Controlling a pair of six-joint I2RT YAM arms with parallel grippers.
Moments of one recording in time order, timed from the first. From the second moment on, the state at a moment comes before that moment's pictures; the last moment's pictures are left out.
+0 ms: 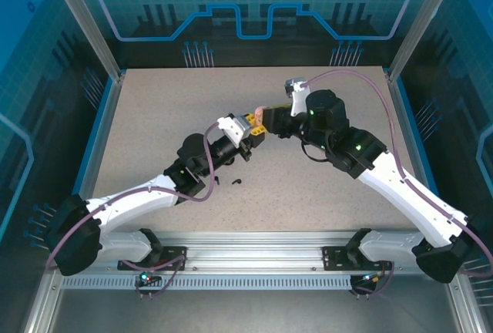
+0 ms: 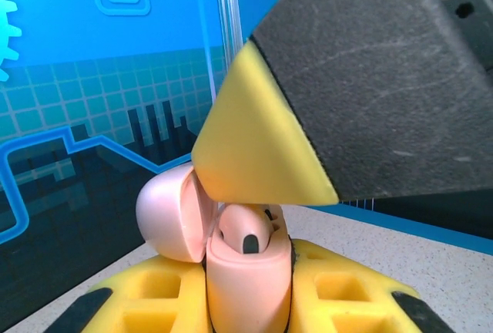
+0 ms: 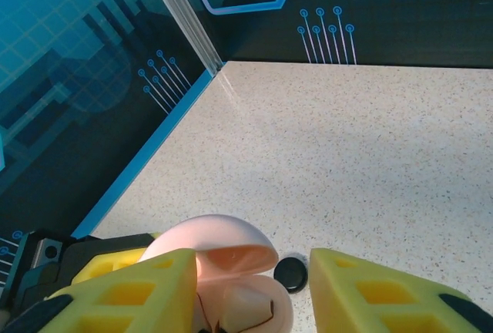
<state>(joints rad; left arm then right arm) -0.78 1.24 0.74 0.68 0.07 0.09 0.72 1.20 1.33 -0.49 0.02 0.44</state>
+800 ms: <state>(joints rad) -0.78 1.24 0.73 0.65 0.10 0.09 0.52 1.44 1.71 -0.80 -0.13 0.43</state>
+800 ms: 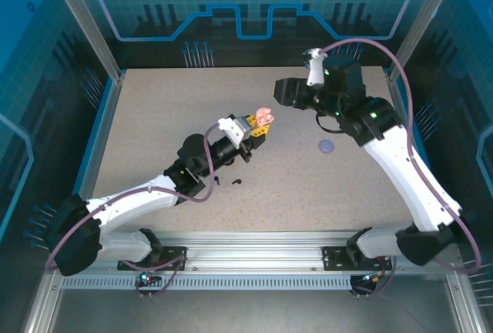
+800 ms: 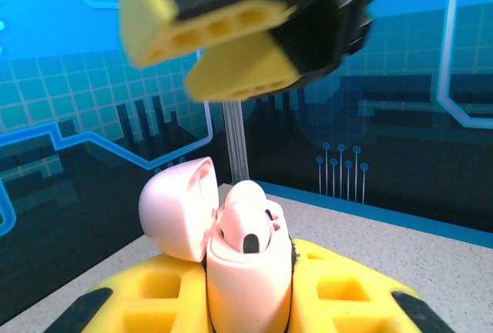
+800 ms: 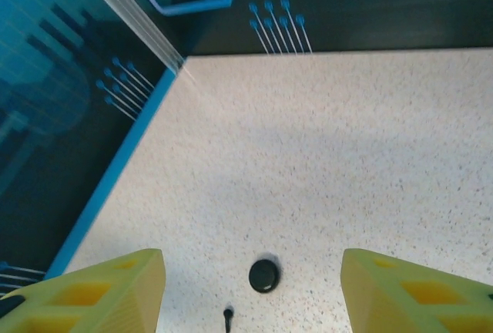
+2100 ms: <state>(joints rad) -0.78 1.61 0.93 0.43 0.09 -0.29 0.28 1.13 1.08 -0.81 -0.03 0.65</state>
